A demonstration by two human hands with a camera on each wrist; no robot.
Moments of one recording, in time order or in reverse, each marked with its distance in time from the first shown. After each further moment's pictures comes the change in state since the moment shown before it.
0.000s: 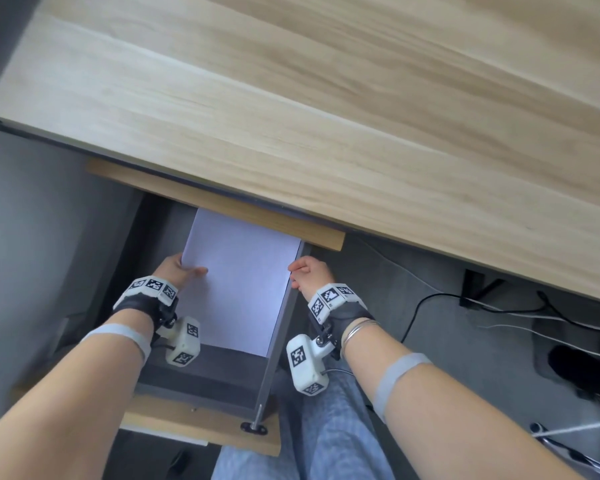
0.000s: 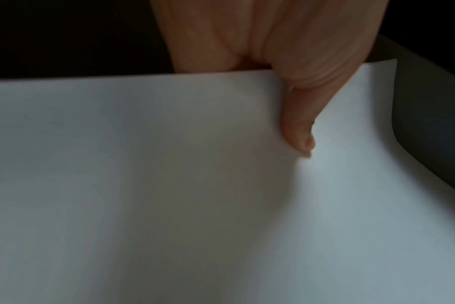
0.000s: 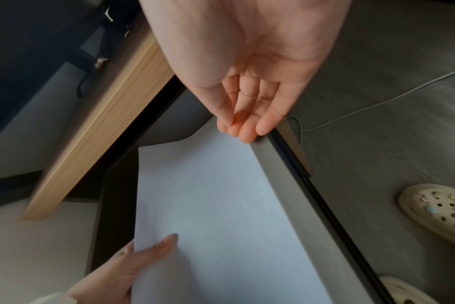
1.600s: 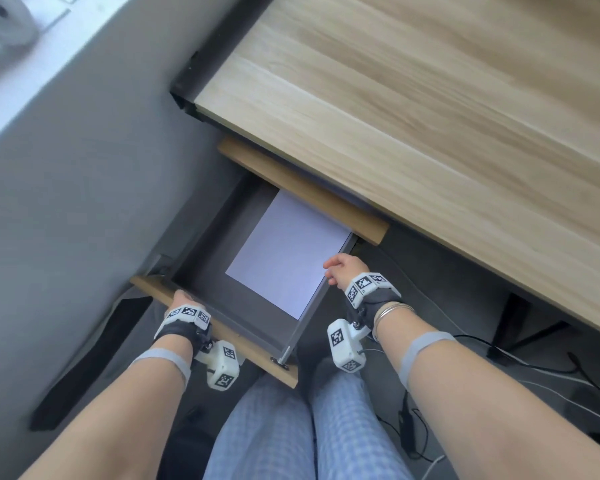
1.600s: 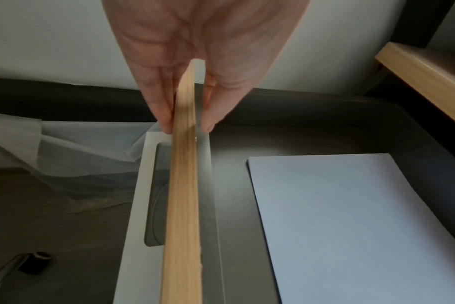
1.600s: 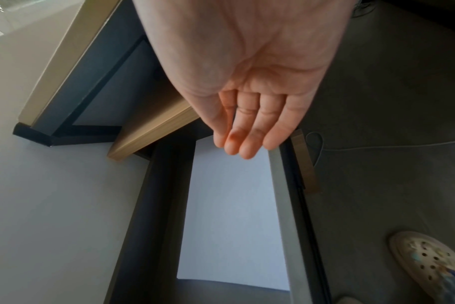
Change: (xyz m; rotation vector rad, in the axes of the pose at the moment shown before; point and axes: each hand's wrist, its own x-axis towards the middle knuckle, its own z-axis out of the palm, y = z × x) left_hand -0.147 -0.113 -0.001 -0.134 0.412 -0.385; right_hand -0.090 -0.032 -0.014 -0.275 -0.123 -0.084
